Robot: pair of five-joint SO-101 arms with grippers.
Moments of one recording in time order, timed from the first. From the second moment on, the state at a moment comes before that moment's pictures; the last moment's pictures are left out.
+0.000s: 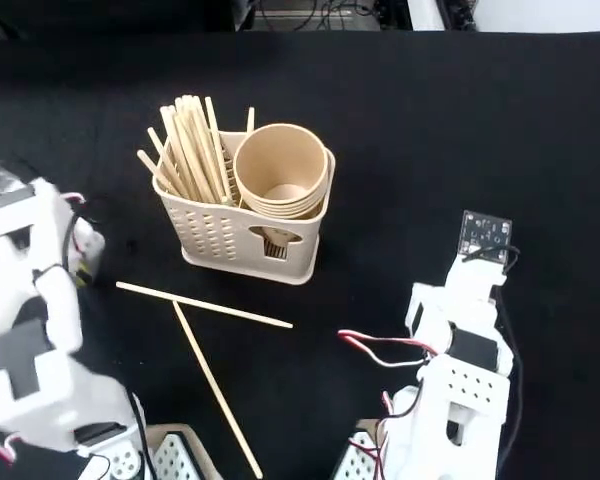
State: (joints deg) left arm -28.6 0.4 24.8 65.8 29.5; right arm 20.0 -64.4 83.4 47.1 4.2
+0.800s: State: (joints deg) left arm -29.3 -16.0 40.2 68.9 29.3; right arm 18.3 -64.4 83.9 46.6 4.2
